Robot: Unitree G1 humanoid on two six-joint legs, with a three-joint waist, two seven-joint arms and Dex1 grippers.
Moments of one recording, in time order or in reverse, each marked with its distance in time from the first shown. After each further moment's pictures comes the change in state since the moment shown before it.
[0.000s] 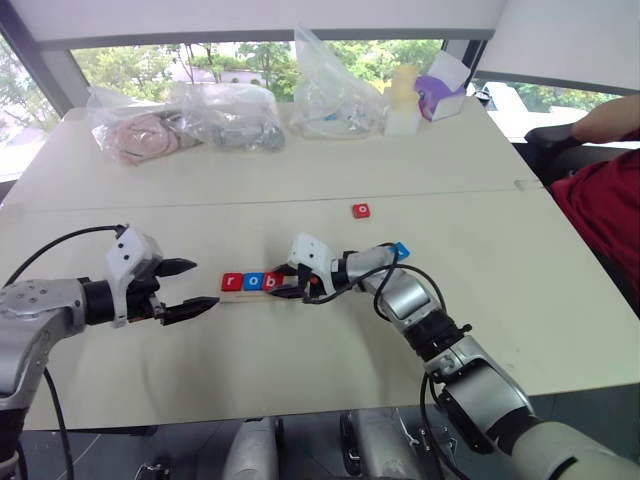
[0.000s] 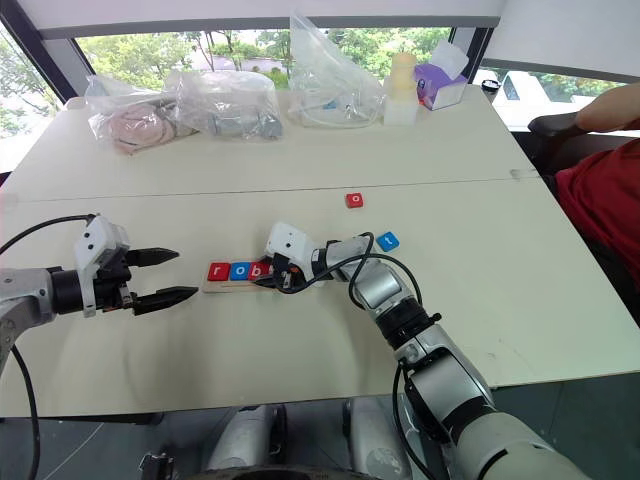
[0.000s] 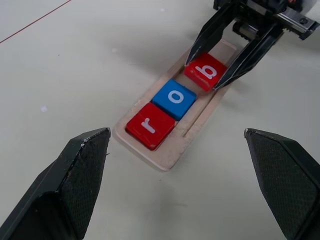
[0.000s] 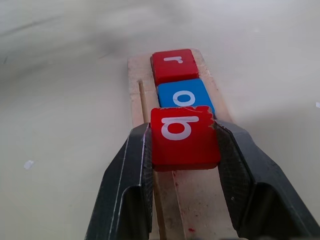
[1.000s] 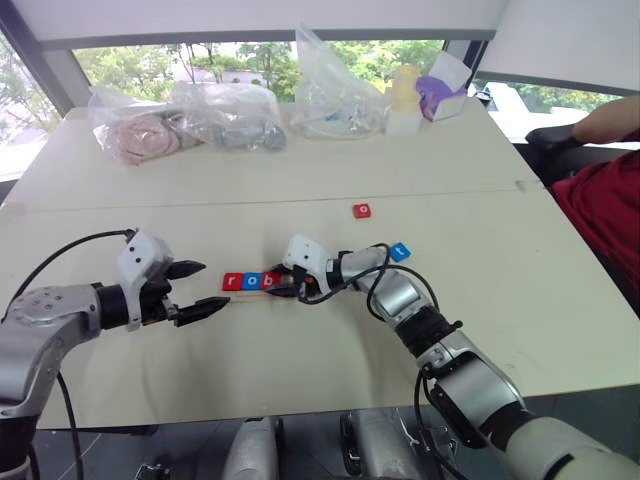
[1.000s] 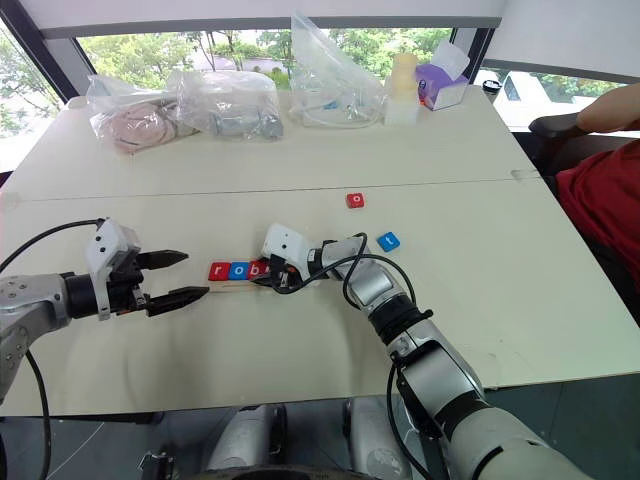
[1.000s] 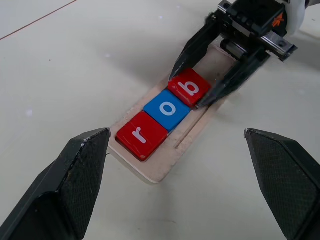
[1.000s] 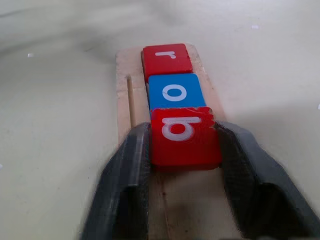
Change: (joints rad) left arm 0.002 -0.043 -0.017 -0.059 -0.034 0.042 0.095; right arm -0.039 0.045 -0.002 0.151 -0.032 -0.113 -0.026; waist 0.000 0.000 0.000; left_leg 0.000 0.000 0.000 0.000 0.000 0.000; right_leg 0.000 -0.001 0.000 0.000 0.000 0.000
